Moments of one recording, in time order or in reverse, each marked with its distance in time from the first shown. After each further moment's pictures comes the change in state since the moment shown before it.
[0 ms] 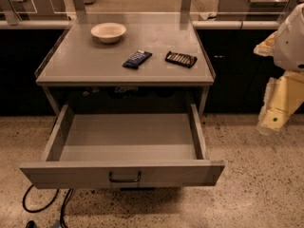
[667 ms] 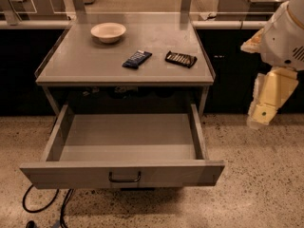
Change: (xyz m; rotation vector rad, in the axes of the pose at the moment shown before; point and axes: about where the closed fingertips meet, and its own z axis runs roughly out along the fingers) arm -0.016 -0.008 0.008 -0.014 -0.031 -0.050
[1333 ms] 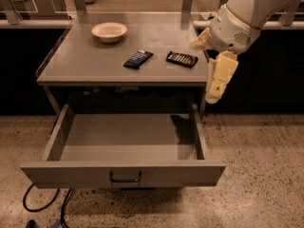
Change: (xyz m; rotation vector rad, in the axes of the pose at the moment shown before) arm -0.072 -0.057 0.069 -0.210 -0.205 -0.180
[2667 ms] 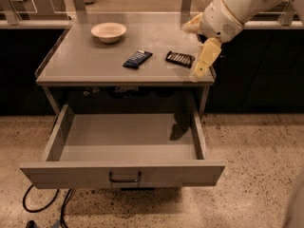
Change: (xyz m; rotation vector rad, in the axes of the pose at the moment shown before) arm -0.018 -0.087 0.010 0.123 -0.204 -0.031
